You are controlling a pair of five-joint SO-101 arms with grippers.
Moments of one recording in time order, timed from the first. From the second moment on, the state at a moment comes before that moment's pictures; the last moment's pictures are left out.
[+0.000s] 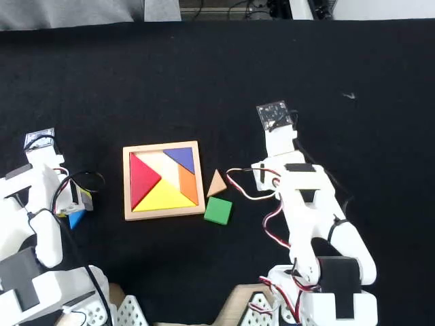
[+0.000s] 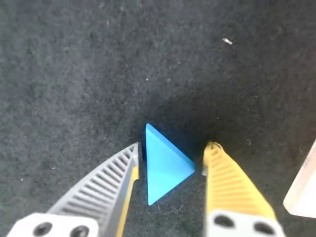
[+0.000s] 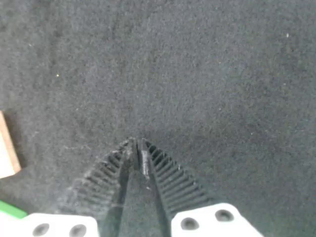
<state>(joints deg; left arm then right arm) -33.1 -6.6 47.9 53.1 -13.2 0.4 -13.1 56.9 29.8 14.2</state>
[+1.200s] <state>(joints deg) -32.5 -6.6 47.7 54.3 -15.5 0.4 -13.1 56.9 29.8 14.2</state>
